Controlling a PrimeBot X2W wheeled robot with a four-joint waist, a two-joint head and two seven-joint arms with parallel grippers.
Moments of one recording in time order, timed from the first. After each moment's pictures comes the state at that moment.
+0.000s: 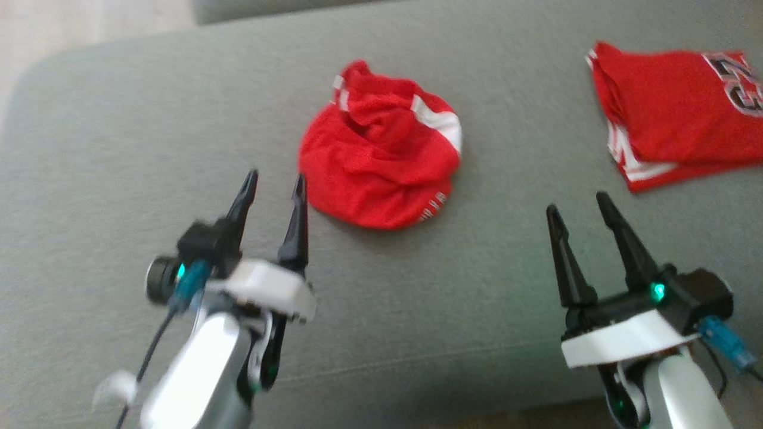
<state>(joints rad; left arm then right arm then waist) -0.35 0.16 -0.53 0.27 -0.43 0.21 -0.25 -0.06 -0.05 0.06 0.02 0.15 0.13 -0.26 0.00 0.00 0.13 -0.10</state>
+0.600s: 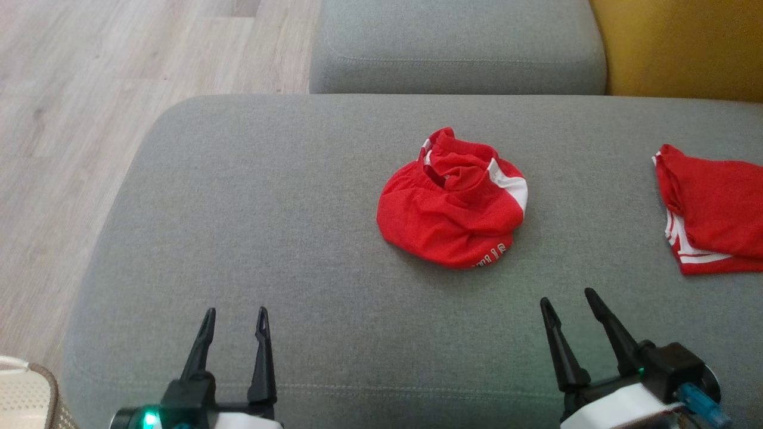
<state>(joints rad) 0.21 0.13 -0.34 -0.04 -0.13 0.27 -0.26 0.14 -0.04 0.06 0.10 0.13 0.13 -0.26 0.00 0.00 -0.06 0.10</state>
